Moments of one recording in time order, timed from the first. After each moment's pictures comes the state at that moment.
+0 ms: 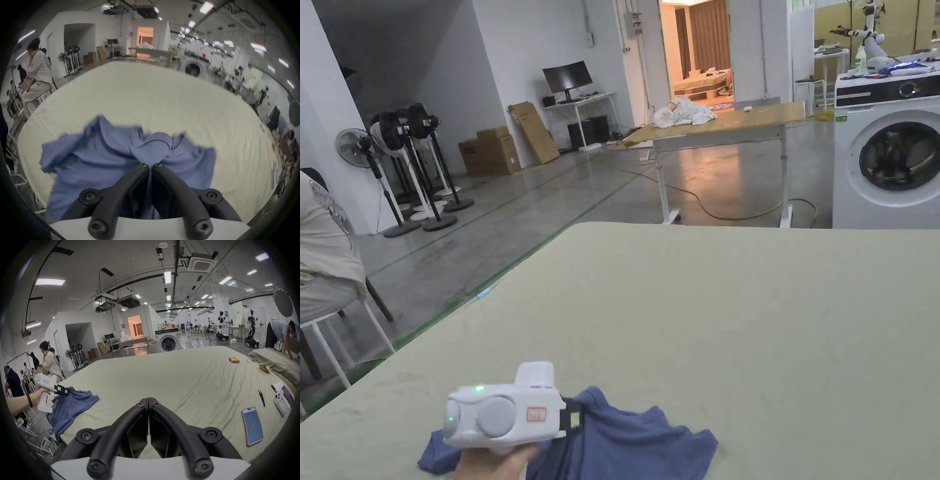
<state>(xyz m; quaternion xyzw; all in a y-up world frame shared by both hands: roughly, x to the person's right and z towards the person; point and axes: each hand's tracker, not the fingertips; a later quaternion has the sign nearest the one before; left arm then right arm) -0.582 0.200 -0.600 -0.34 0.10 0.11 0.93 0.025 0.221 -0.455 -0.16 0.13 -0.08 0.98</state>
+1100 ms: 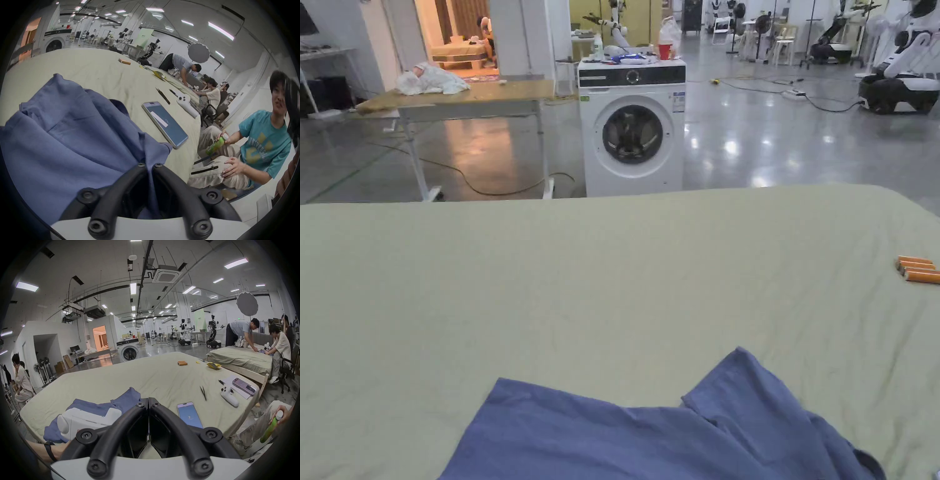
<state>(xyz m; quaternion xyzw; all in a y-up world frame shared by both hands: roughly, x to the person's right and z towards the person) -0.004 0.110 -0.542 -0.40 -0.47 0.03 0.79 0.126 0.228 -0.359 -0.13 -0.06 -0.08 0.99</state>
